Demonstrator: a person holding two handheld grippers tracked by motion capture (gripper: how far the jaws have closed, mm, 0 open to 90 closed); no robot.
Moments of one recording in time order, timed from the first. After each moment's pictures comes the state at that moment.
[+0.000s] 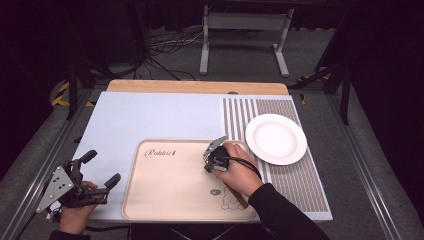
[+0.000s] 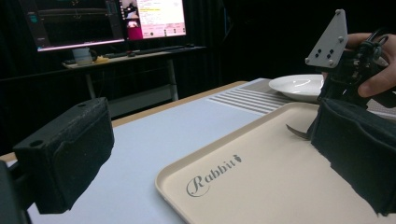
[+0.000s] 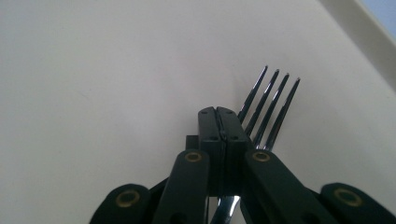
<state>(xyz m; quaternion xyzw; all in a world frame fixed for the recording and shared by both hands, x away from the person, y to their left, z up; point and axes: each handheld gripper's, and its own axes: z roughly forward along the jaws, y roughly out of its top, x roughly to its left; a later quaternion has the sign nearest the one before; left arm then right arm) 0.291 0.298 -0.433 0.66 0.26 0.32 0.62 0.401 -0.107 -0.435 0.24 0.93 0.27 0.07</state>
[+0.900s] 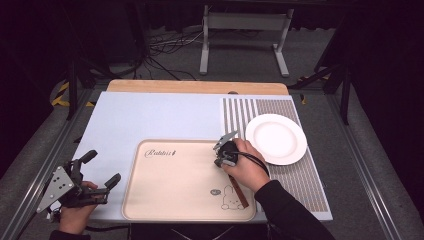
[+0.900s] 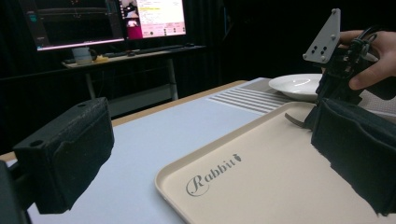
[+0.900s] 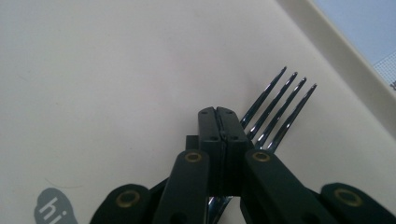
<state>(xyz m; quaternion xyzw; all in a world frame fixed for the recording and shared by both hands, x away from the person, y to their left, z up) 0.291 0.298 -0.433 0.67 0.26 0.32 0.62 0.414 -0.133 -0.432 0.28 0.92 0.25 0.09</state>
